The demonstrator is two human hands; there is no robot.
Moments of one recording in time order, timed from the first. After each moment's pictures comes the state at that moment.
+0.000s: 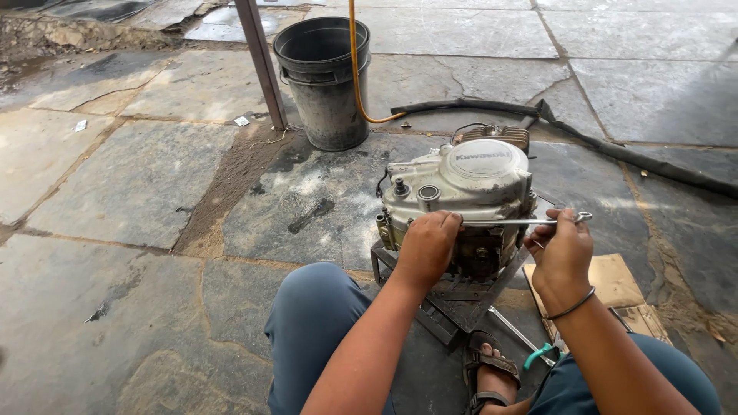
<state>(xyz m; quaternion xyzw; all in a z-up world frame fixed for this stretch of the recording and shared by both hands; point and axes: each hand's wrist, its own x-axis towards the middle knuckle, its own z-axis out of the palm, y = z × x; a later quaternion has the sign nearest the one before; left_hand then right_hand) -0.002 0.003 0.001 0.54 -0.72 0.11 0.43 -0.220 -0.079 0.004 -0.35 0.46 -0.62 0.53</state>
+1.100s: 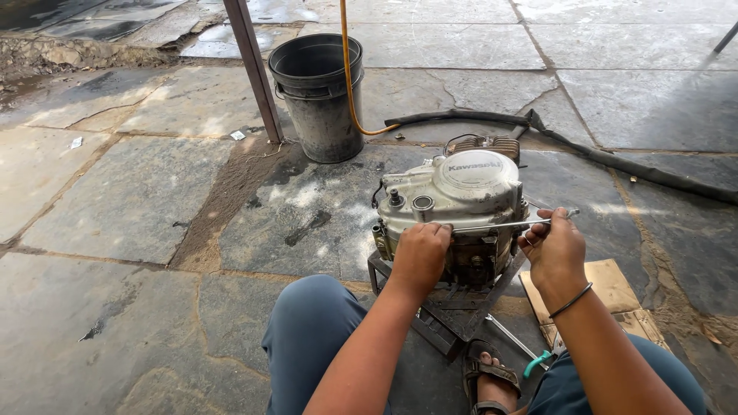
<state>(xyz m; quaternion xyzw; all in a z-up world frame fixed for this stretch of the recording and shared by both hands) 0.000 0.000 0.002 0.55 -0.72 0.15 0.40 -0.224 -0.101 0.007 -0.32 0.46 -0.59 0.58</state>
